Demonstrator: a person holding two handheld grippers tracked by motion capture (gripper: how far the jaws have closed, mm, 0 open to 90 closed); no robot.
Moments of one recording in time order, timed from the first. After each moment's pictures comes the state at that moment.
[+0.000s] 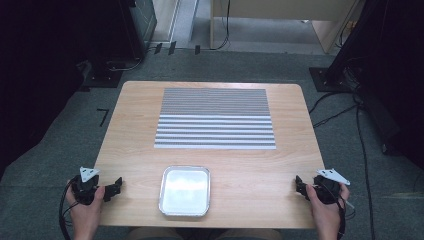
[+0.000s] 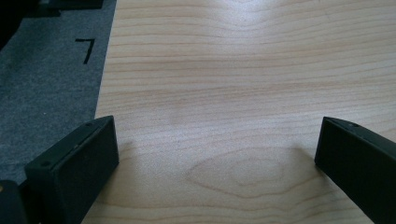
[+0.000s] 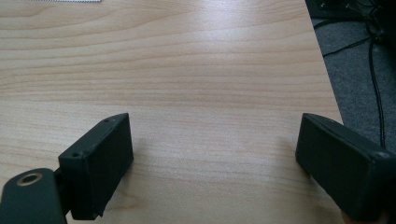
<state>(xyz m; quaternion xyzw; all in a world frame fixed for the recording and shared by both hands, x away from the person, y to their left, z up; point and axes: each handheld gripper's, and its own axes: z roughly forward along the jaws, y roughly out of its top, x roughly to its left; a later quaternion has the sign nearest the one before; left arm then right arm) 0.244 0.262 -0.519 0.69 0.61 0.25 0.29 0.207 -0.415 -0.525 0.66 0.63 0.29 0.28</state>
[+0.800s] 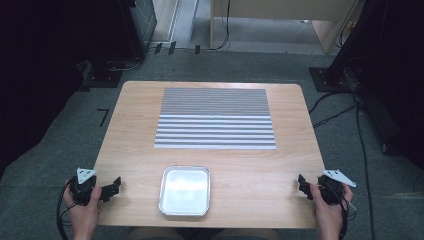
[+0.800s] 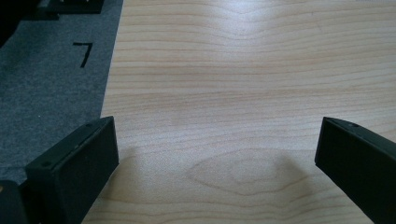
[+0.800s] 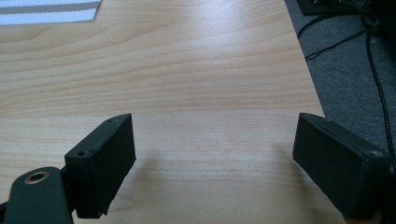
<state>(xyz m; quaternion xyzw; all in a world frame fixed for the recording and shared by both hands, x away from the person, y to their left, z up) 0.241 0.265 -0.516 0.68 0.61 0.25 0.31 0.203 -0.419 -0.519 0.68 0.60 0.30 0.27</state>
